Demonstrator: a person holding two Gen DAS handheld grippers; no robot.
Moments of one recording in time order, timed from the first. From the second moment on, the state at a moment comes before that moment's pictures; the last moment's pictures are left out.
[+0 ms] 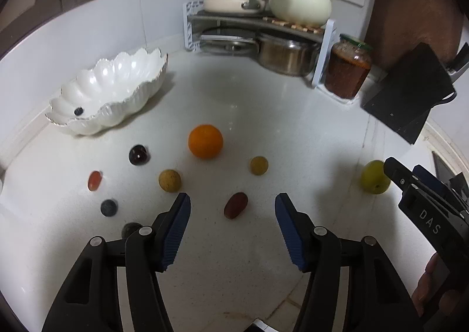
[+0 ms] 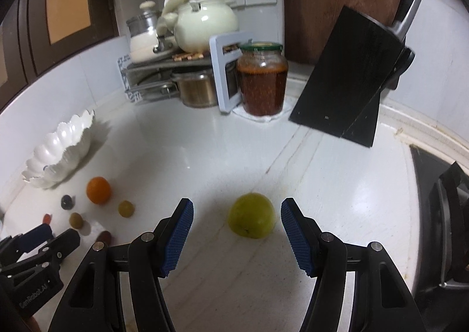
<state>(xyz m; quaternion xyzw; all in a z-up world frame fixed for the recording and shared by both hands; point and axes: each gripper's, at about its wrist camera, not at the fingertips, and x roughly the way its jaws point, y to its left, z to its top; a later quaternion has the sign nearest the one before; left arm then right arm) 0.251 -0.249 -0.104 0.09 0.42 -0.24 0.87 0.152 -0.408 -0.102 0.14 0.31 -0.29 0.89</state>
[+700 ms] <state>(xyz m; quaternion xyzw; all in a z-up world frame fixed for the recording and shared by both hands) 0.277 -0.273 -0.154 0.10 0.47 -0.21 0.85 0.177 -0.445 -0.147 0.17 0.37 -0.28 0.87</state>
